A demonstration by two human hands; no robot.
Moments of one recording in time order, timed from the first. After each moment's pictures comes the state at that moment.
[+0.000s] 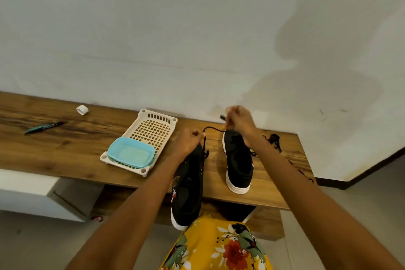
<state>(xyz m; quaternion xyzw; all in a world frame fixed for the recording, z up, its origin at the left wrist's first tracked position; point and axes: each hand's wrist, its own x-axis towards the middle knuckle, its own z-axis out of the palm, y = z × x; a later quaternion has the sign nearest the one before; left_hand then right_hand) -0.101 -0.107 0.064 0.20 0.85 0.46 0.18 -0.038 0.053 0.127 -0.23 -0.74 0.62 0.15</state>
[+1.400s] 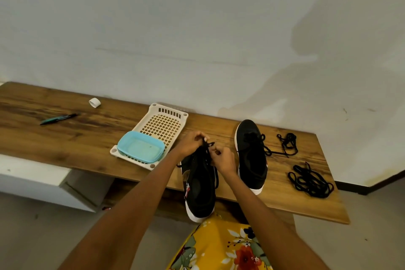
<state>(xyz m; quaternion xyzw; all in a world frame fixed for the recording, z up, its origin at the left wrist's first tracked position) -0.124 -0.129 0.031 0.25 0.81 0.47 0.22 -0.033 -0.023 0.007 -0.28 -0.80 0.53 0.06</state>
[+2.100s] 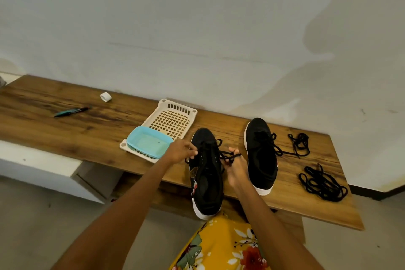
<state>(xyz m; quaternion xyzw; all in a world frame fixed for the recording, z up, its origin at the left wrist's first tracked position) -0.127 -0.186 0.010 0.17 0.86 0.41 0.26 -0.025 -0.028 -0.007 -0.42 -0.37 0.82 0.15</state>
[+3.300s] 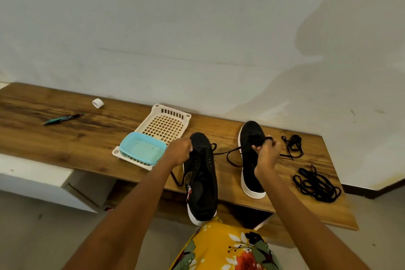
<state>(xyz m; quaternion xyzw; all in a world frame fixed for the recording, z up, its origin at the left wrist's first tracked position) -0.145 -0.160 -0.004 0.30 0.93 0.18 0.11 -0.017 0.045 0.036 -0.44 -0.48 0.68 0.34</state>
